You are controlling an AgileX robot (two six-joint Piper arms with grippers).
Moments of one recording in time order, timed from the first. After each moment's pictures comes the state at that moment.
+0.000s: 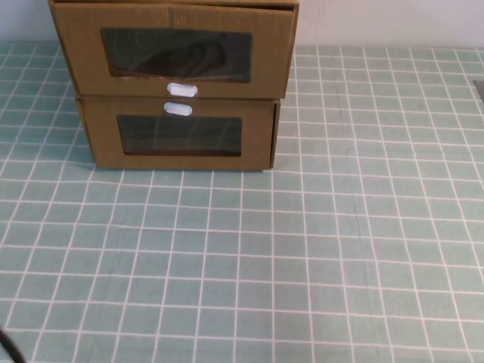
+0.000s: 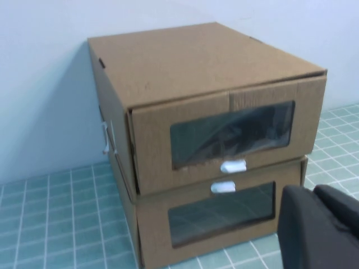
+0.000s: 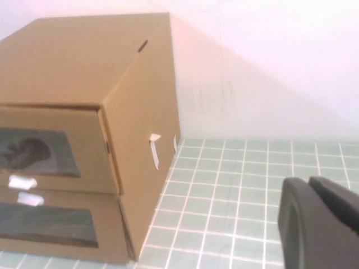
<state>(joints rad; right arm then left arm) 0.22 0.75 -0.85 0.06 0.32 0.00 -0.14 0.47 -0.77 -0.42 0.56 0.45</state>
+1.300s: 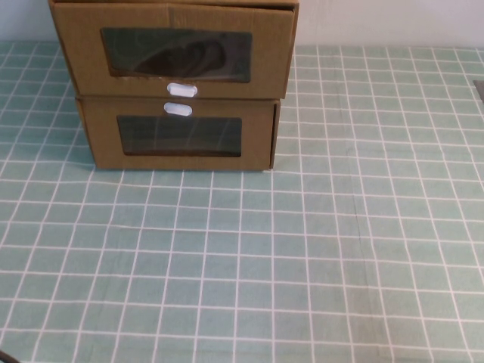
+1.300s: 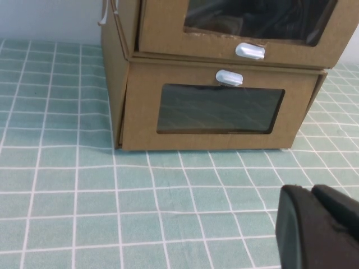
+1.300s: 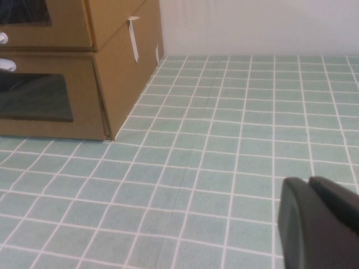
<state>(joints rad) 0.22 0.17 -0.19 0.02 0.27 0.00 -0.14 0.31 -0.38 -0.43 0.47 0.25</state>
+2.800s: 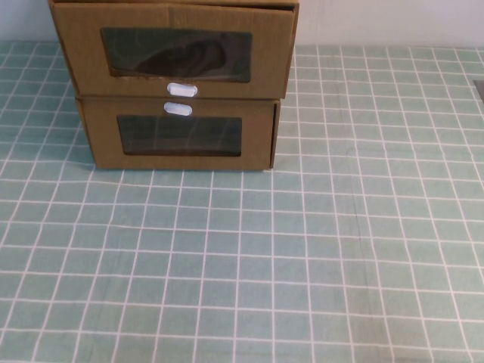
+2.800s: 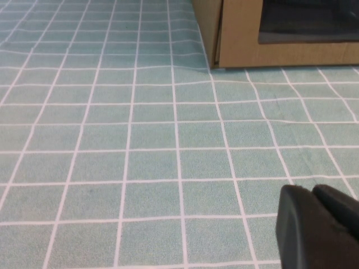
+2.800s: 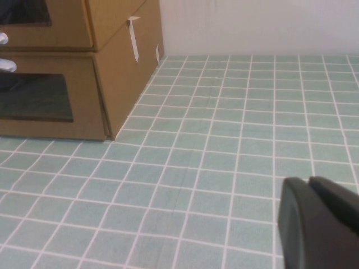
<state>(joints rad) 0.22 0.17 -0.19 0.02 0.27 0.00 -0.14 -0.01 0.02 0.01 0.37 -0.03</state>
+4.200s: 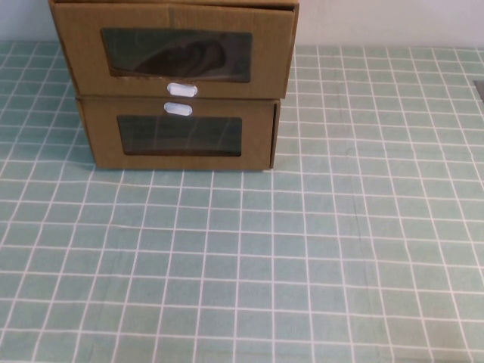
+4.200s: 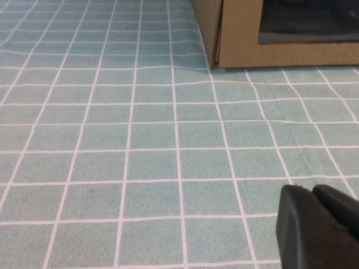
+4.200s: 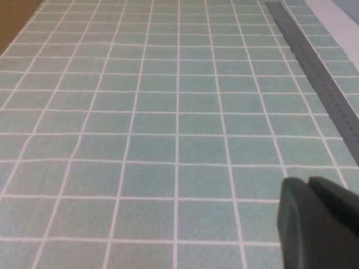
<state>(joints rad) 0.03 -0.01 0.03 -0.13 0.34 0.08 -0.14 -0.01 0.02 0.01 0.37 -0.03</state>
